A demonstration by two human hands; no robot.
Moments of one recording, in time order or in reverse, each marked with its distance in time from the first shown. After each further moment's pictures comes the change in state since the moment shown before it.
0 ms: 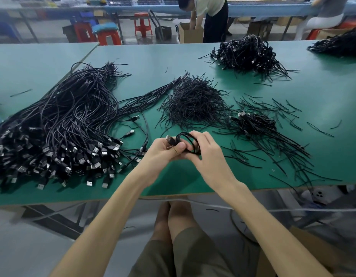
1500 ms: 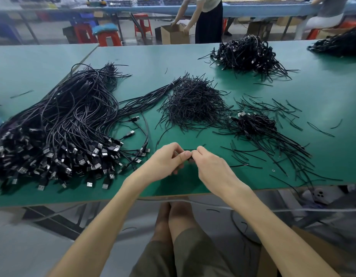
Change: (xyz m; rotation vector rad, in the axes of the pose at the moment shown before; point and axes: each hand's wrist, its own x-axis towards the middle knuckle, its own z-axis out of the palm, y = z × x) left_hand 0.004 0.001 -0.001 0.781 -0.008 -0.185; right_hand -0.010 0.013 0.001 -0.473 -0.282 -0.021
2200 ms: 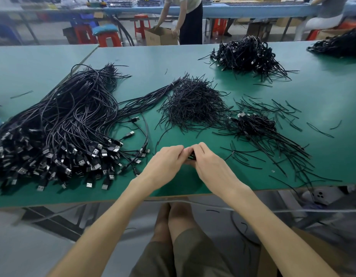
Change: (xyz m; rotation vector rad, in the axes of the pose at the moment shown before) left_hand -0.003 0.004 0.008 0.309 0.139 0.139; right_hand 0.002 0.002 0.001 0.060 0.114 -0.075
